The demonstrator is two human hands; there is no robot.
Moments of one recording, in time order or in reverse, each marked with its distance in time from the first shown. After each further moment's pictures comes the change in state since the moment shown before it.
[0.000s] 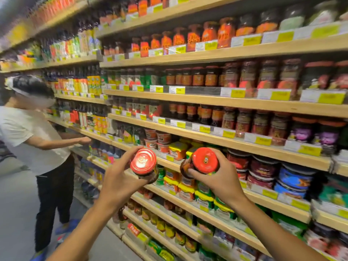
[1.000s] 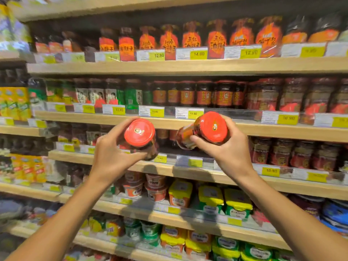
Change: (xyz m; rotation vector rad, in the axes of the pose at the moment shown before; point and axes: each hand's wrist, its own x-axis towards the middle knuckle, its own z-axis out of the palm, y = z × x) left_hand 0.321 -0.213 -0.005 -0.332 -0.020 0.355; right_hand 0.269 -0.020 0.143 -0.121 0.456 -0.144
